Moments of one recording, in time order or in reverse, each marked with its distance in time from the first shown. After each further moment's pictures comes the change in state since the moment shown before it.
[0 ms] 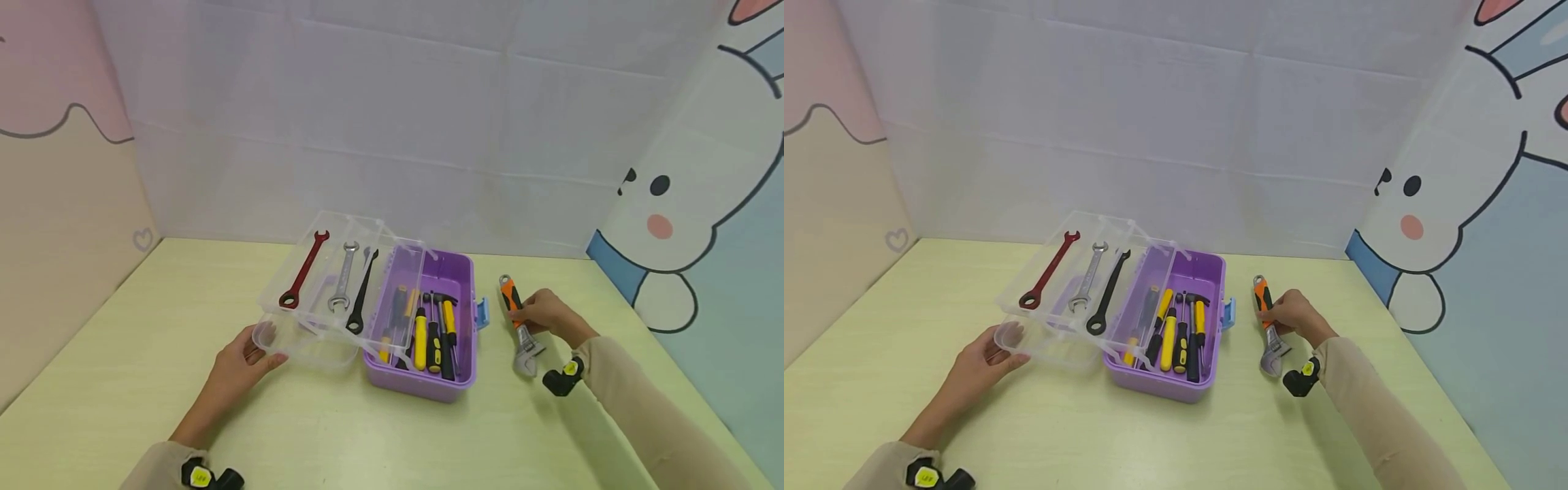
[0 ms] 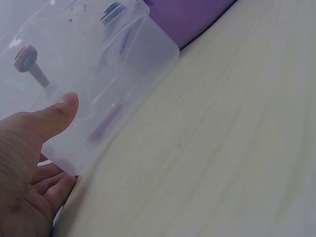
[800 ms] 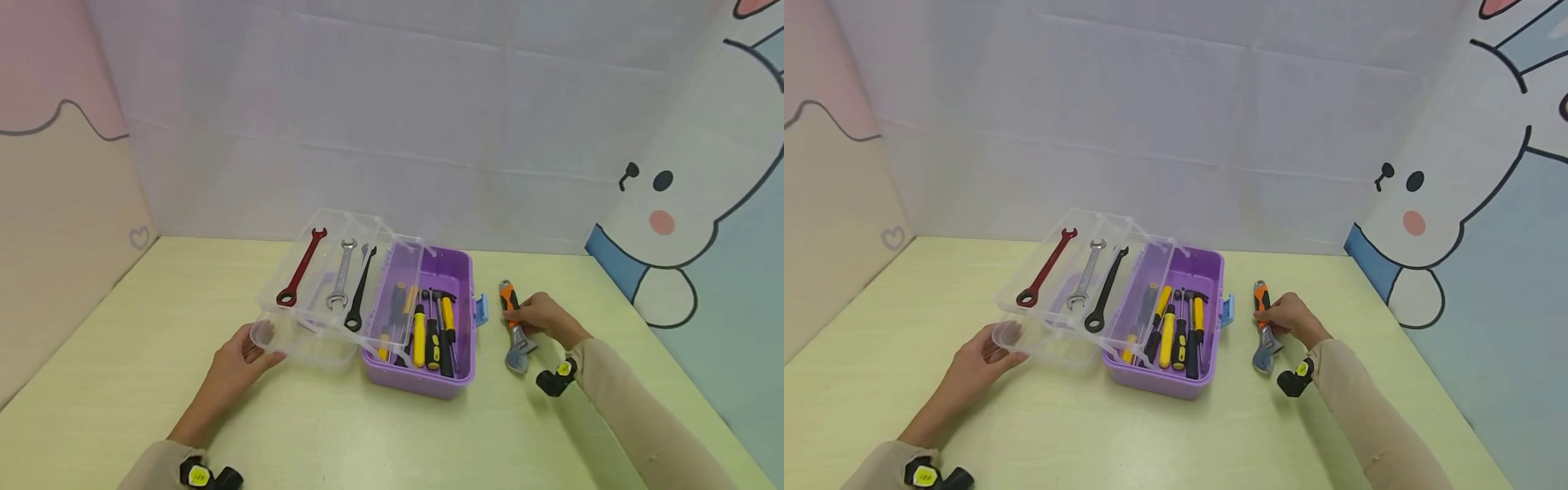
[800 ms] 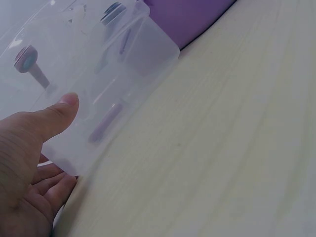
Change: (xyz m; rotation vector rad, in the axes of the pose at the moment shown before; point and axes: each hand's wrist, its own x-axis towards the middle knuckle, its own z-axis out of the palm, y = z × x) left_hand -0.001 0.004 -0.001 -0.006 -0.002 -0.010; right_hand 0.008 0.011 0.009 0.036 0.003 0.038
